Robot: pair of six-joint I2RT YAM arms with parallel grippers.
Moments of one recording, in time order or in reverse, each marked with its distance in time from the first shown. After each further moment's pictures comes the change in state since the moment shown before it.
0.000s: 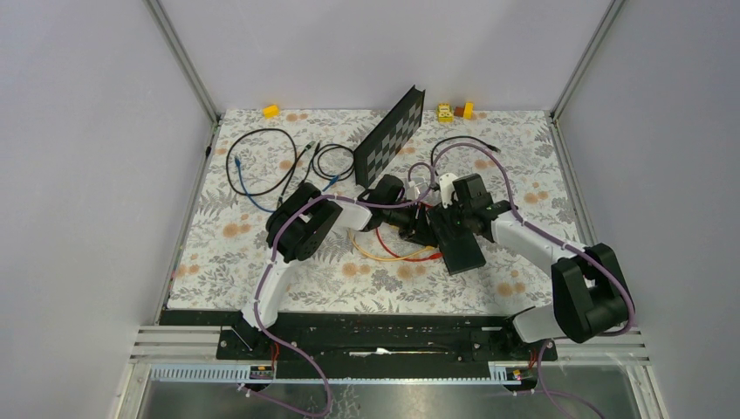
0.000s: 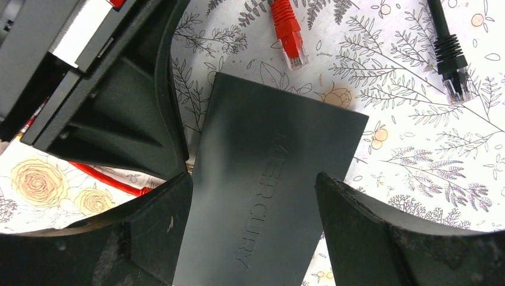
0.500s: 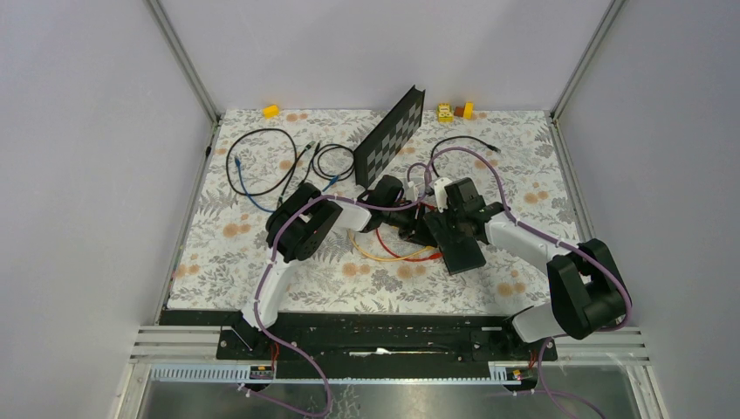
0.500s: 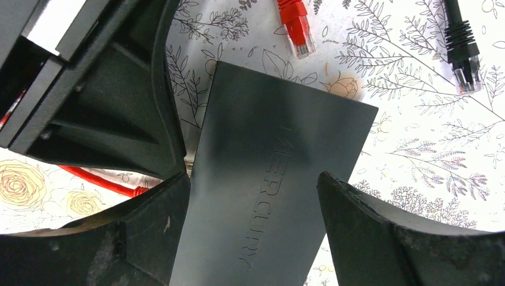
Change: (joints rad) left arm 0.001 0.000 -0.018 0.039 -0.002 -0.022; right arm 0.058 0.032 -0.003 -0.008 0.081 0.011
